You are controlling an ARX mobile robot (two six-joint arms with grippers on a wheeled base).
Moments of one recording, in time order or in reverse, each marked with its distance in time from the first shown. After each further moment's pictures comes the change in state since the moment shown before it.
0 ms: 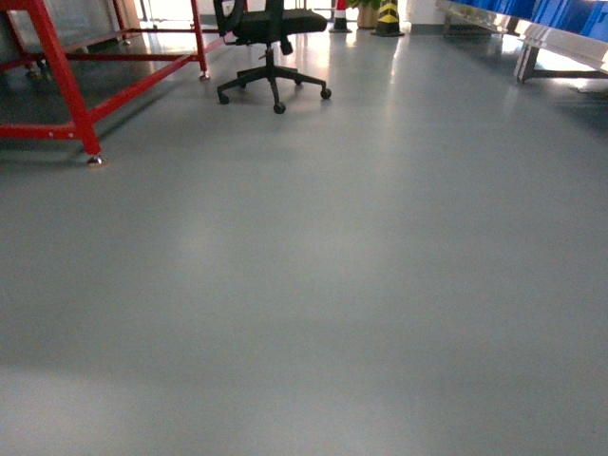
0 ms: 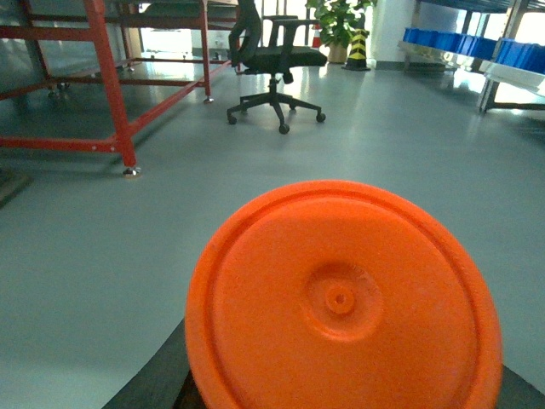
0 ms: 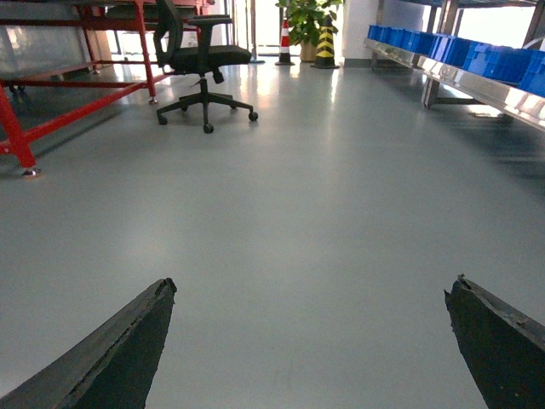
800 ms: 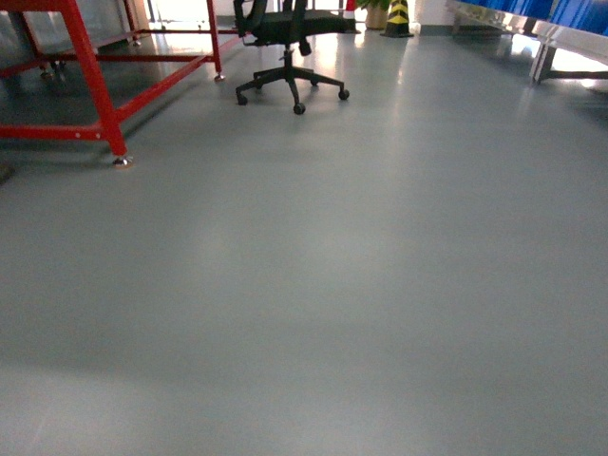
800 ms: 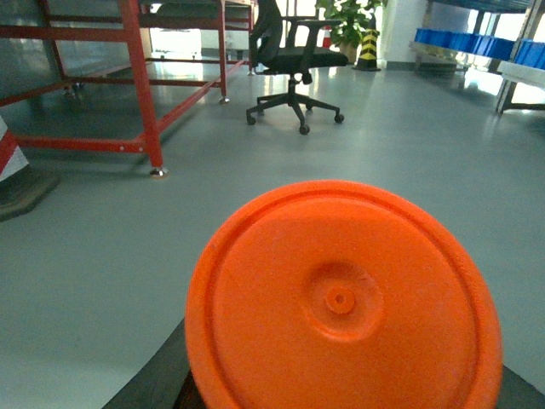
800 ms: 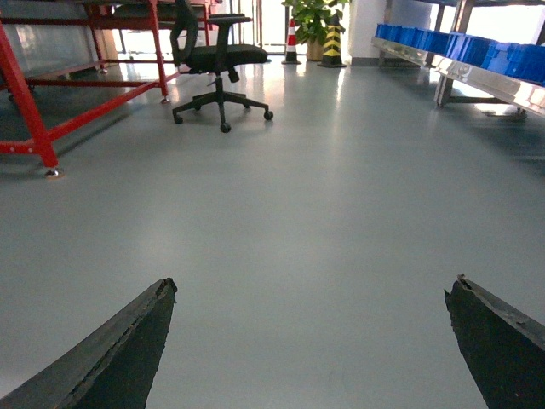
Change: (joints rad) left arm 0.000 0.000 0.000 0.001 0.001 0.000; right arm 0.000 0.000 0.000 0.002 0.000 0.000
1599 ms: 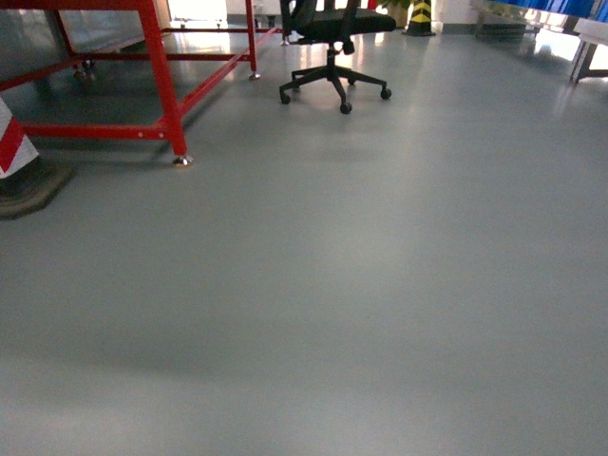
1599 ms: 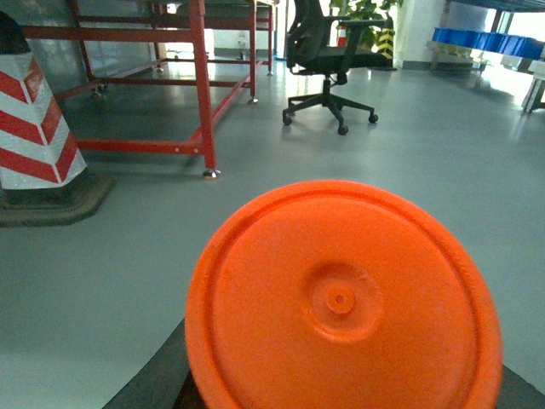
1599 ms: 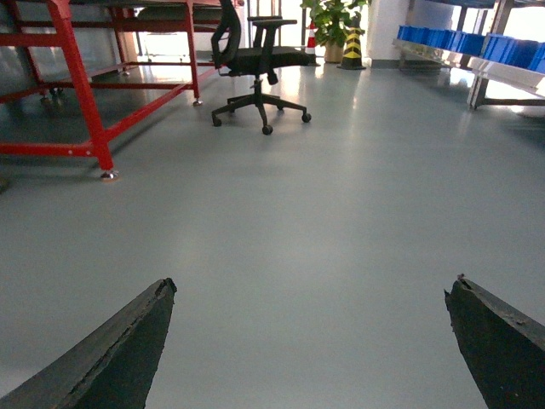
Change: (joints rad) left arm 0.000 0.000 0.000 -0.002 0.000 0.000; right arm 0.000 0.000 0.000 0.000 0.000 0.000
